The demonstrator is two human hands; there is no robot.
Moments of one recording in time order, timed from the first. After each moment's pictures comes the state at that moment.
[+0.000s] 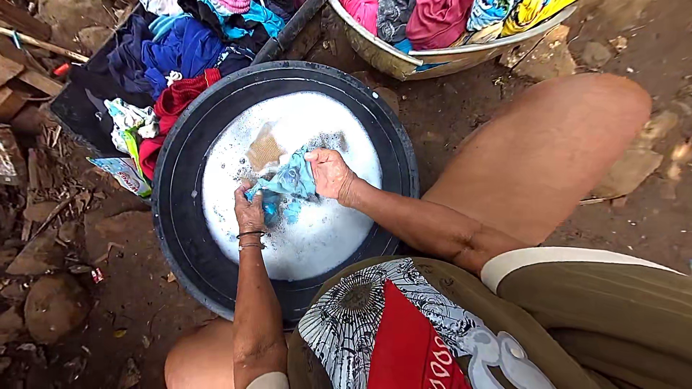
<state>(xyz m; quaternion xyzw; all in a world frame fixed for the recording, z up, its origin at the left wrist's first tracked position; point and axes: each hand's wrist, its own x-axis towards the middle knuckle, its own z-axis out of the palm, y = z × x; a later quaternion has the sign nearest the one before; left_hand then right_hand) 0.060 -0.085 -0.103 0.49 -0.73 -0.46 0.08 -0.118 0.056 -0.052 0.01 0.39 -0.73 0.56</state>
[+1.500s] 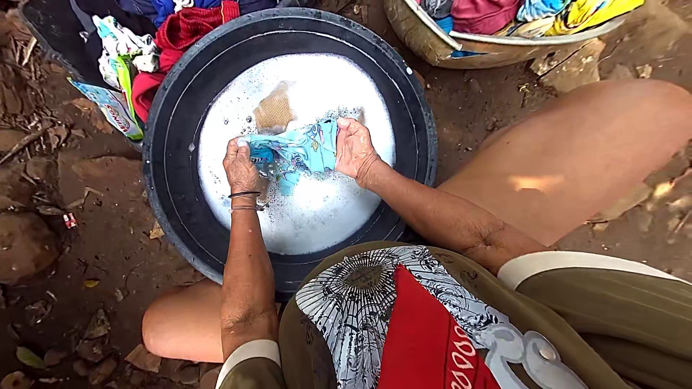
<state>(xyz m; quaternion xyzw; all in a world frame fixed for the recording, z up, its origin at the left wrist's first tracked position) 0.040 -0.095 -0.082 0.46 -0.64 -0.55 0.25 -0.130 0.063 -0.080 0.08 0.42 -0.71 0.56</state>
